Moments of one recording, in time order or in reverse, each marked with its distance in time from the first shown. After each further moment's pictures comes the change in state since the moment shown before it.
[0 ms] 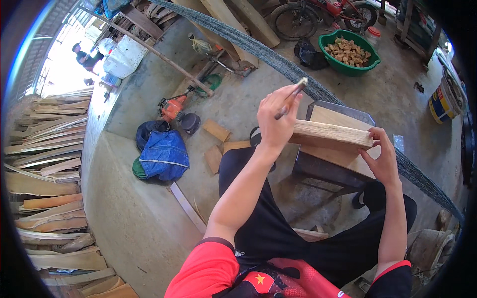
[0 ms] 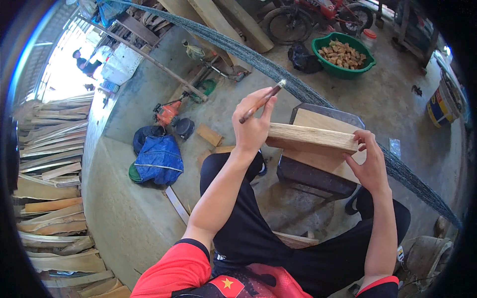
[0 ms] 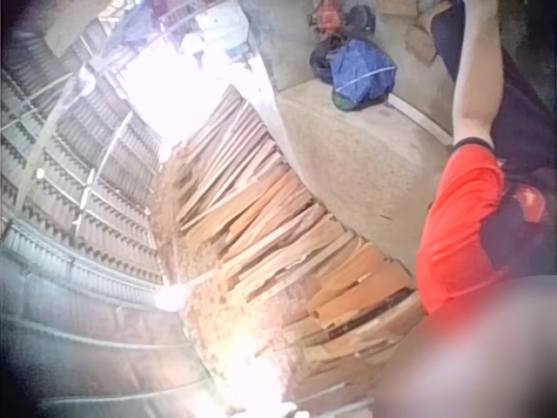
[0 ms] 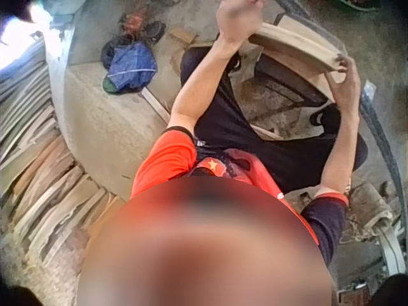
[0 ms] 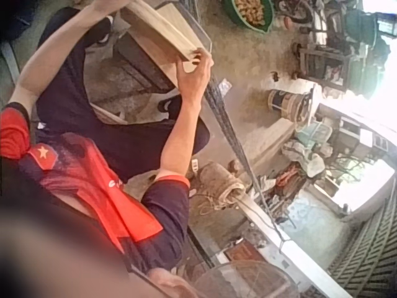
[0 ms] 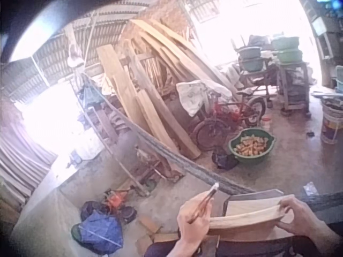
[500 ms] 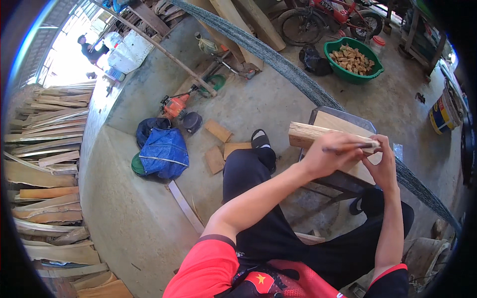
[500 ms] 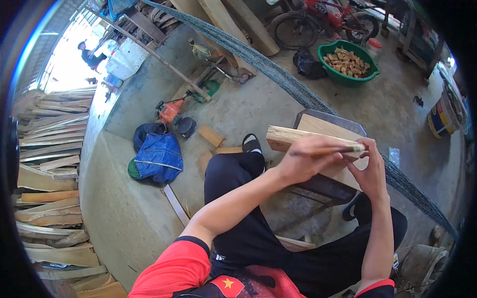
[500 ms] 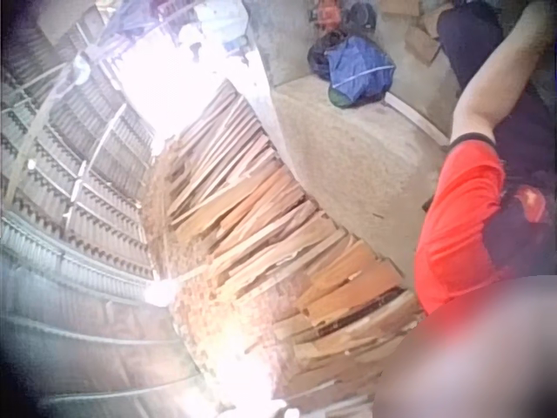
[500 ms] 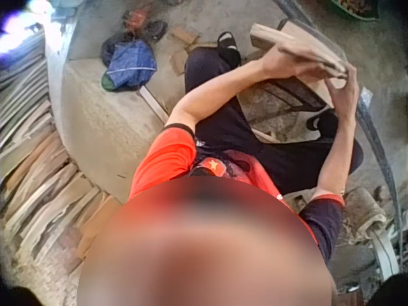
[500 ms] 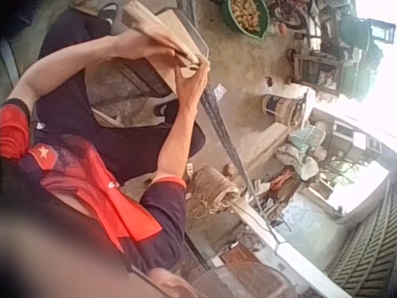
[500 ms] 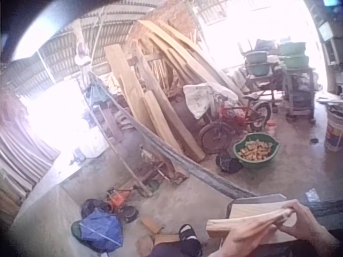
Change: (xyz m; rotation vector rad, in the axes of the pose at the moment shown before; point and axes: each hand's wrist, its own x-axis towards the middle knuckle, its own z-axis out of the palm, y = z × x) left_hand -0.048 0.064 0.038 -0.520 -0.616 0.097; right_hand -0.001 0.004 0.001 0.025 0.041 0.006
